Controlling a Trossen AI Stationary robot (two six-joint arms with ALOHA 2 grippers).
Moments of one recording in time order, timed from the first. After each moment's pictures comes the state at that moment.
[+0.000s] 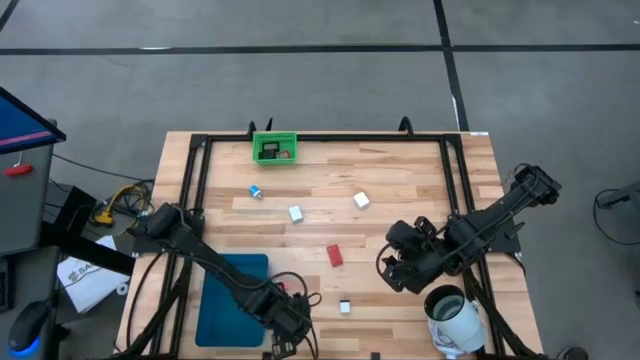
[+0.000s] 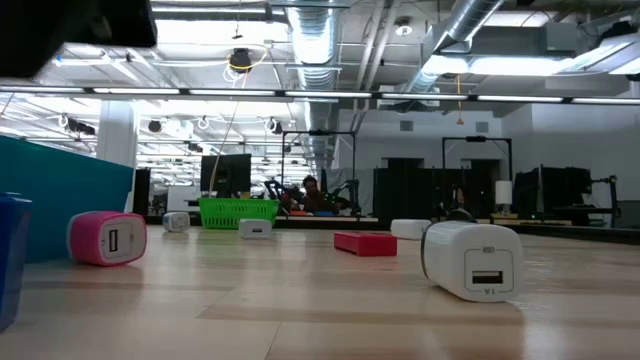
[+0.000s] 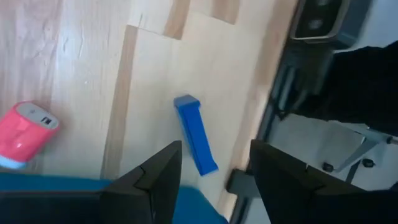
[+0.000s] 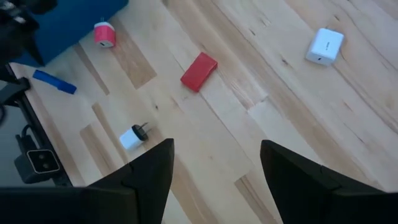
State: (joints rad) left arm -0.63 1.99 1.60 -0.85 0.07 -0.90; right arm 0.62 1.49 1.51 -1.26 0.45 1.18
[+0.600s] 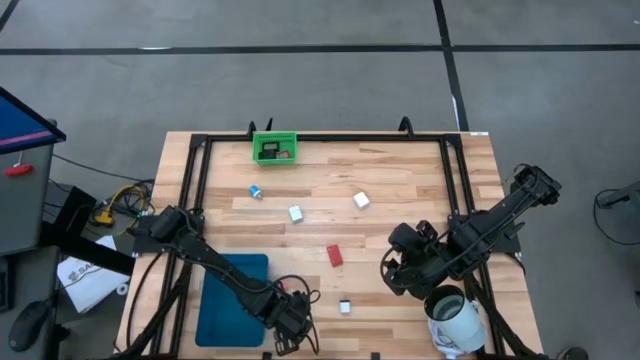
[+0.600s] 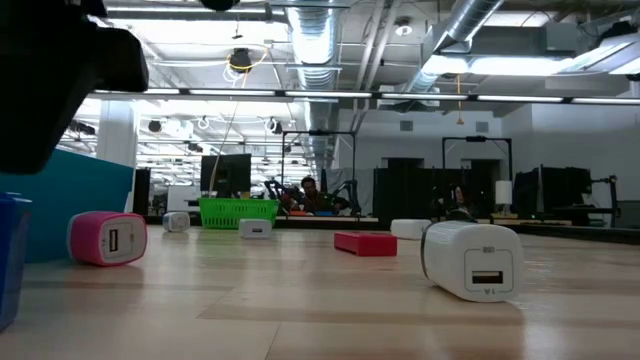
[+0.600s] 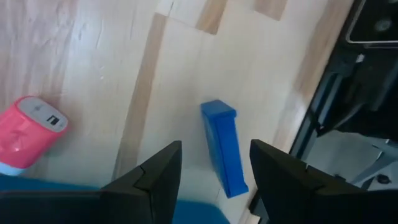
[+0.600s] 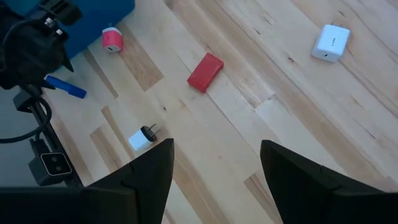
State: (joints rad) left arm -0.63 2.02 1.54 -0.81 0.02 -0.95; right arm 0.64 1.49 1.51 -1.25 0.47 1.23
